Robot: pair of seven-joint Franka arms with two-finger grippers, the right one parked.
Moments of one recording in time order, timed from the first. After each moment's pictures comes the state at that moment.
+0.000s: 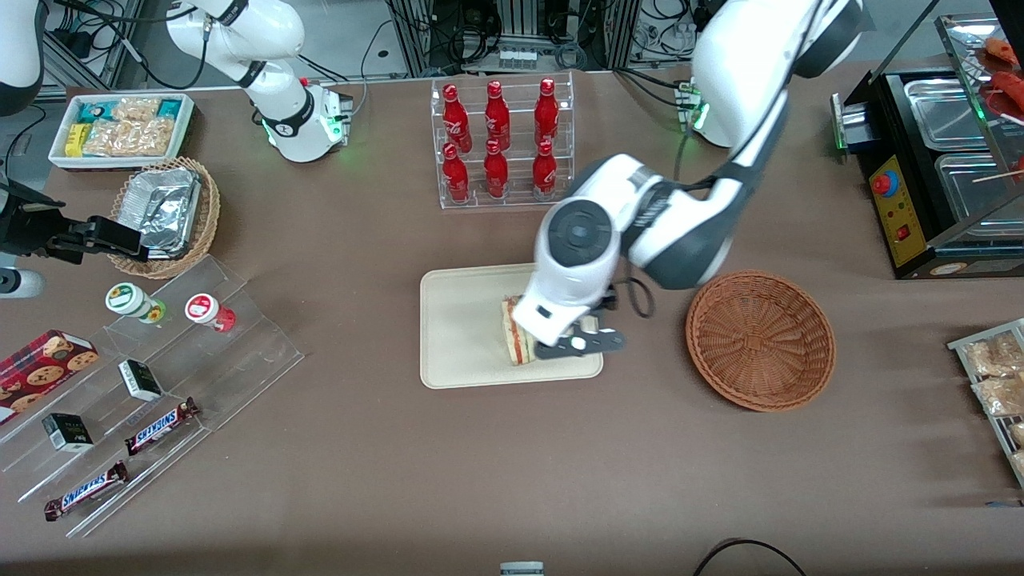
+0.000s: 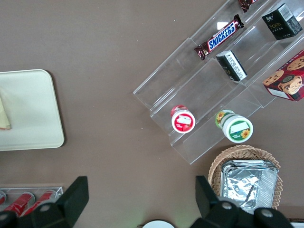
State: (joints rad) arm -0.41 0.68 -0.30 -1.09 0.14 1.64 -0.75
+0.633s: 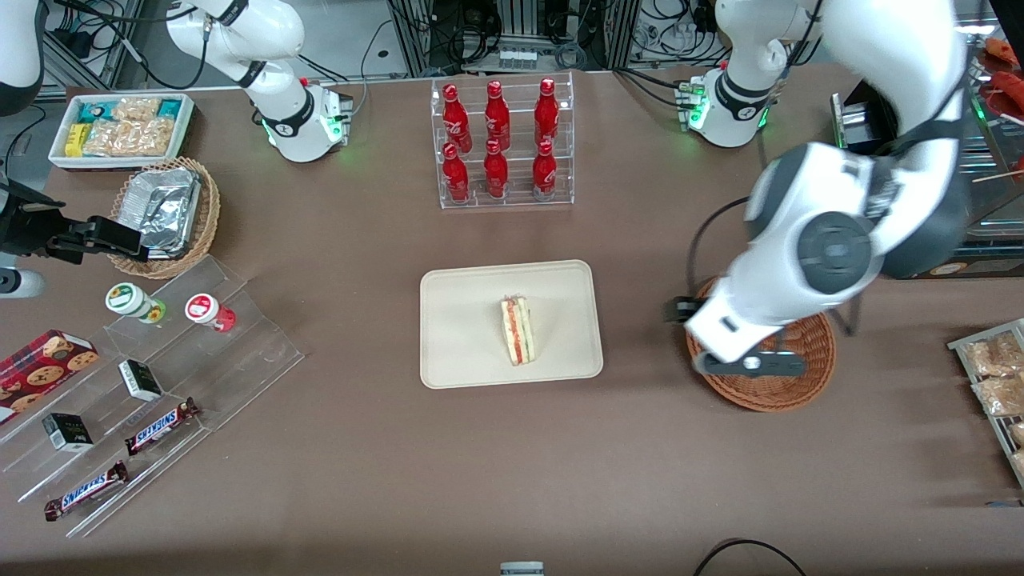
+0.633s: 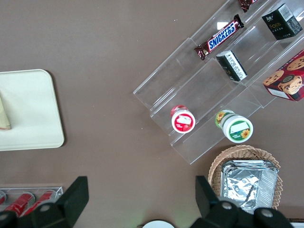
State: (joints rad) arm -0.07 0.41 -0.30 -1.37 0.07 1.62 -0.30
